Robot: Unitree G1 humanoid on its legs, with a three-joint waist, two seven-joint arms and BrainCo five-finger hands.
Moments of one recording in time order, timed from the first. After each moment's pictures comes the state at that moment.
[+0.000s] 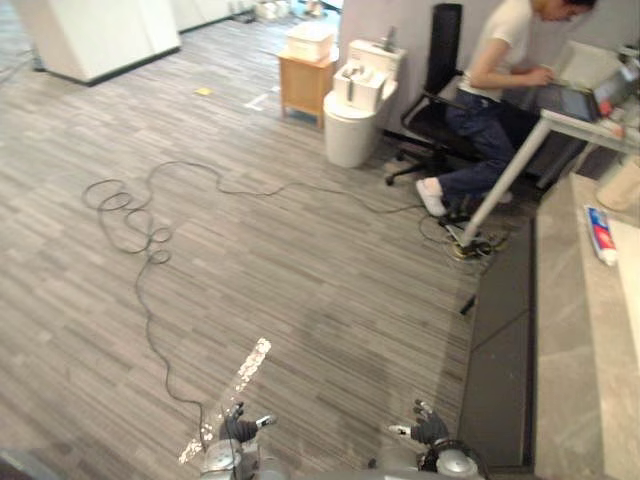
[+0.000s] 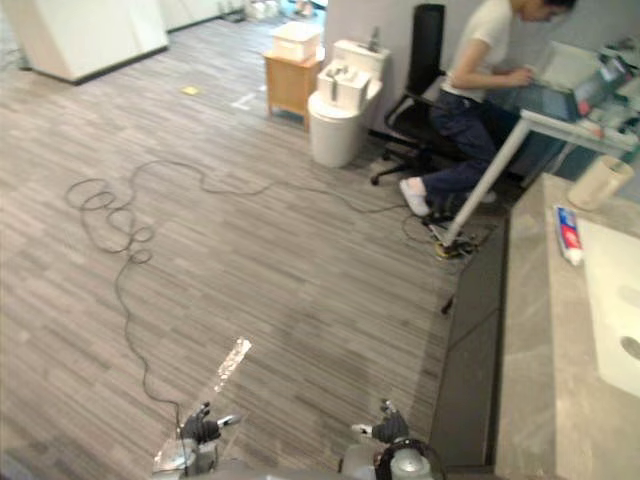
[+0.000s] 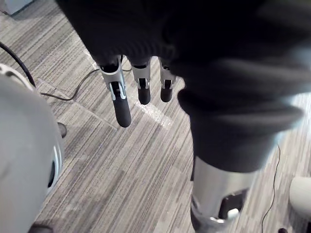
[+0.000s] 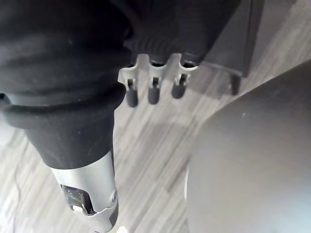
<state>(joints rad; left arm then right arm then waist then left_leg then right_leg) 0.06 0.04 0.20 1.02 0.05 -0.09 0.07 0.08 0.00 -0.10 0.92 -0.23 -0.06 -0.05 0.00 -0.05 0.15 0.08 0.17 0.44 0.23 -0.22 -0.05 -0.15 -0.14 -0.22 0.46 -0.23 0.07</state>
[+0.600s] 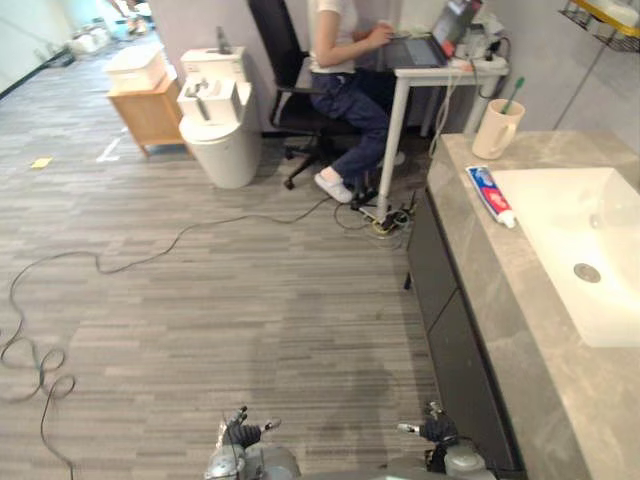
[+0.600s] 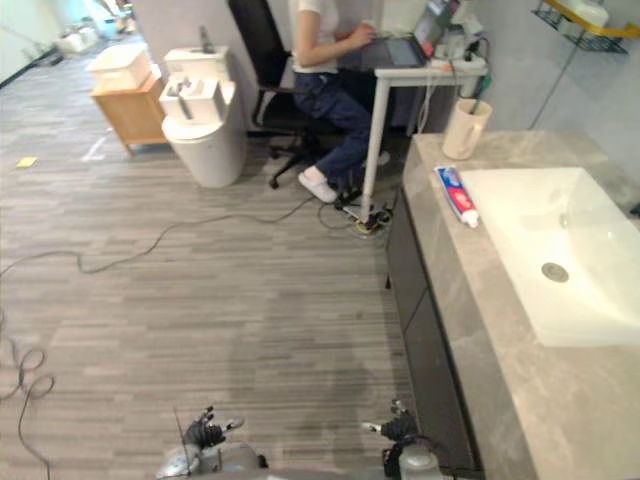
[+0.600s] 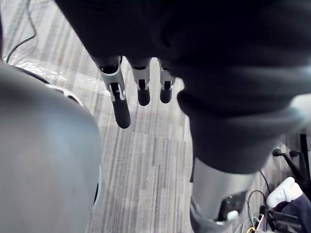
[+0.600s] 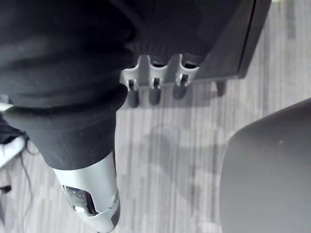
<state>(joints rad) 0.07 0.02 0.20 1.01 0.04 -0.11 0.07 0.04 -0.03 -0.11 0.99 -0.20 -0.06 -0.06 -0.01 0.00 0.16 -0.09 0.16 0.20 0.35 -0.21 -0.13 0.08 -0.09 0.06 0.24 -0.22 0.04</state>
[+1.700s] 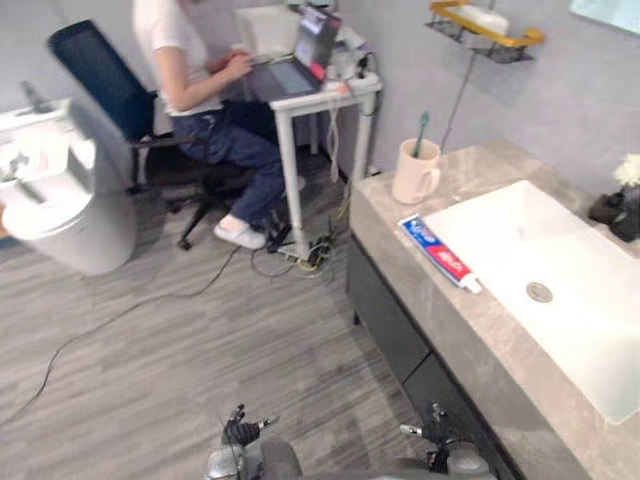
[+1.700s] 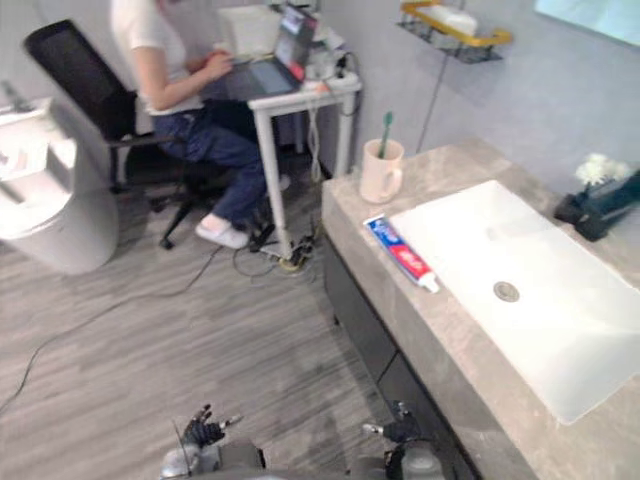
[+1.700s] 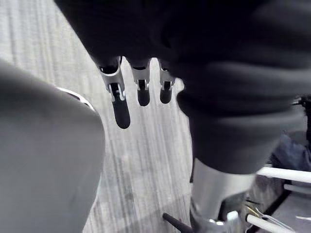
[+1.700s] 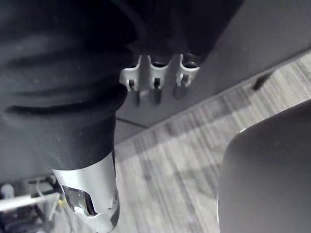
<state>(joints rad) 0.10 -0.02 0.28 0.93 0.03 -0.10 0.07 0.08 -0.01 -0.14 0.92 -0.19 -0.04 -0.05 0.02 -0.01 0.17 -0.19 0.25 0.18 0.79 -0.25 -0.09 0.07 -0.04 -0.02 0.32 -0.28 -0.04</state>
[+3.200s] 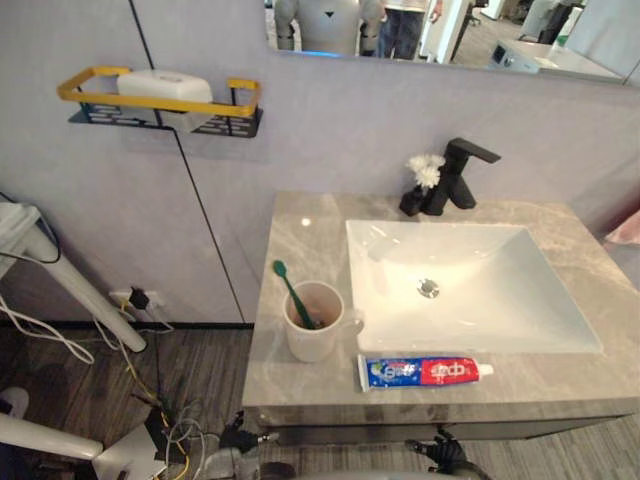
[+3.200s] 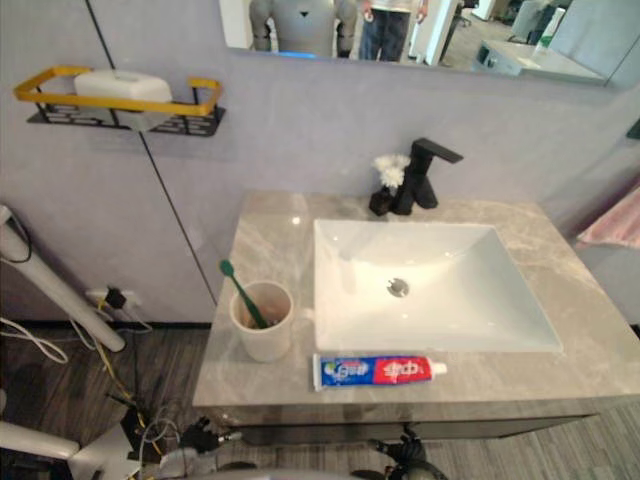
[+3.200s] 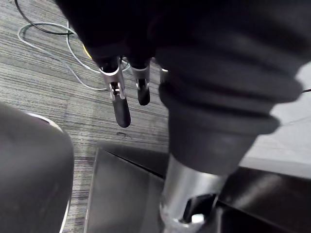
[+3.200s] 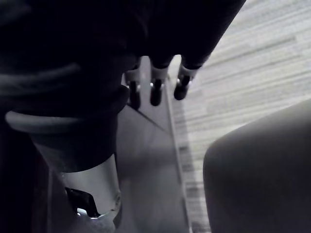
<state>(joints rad) 0.08 0.03 0.20 1.02 0.05 -0.09 0.07 0.12 0.03 -0.26 0.95 -0.15 0.00 -0.09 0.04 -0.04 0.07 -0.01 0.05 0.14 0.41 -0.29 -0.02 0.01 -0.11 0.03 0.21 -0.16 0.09</state>
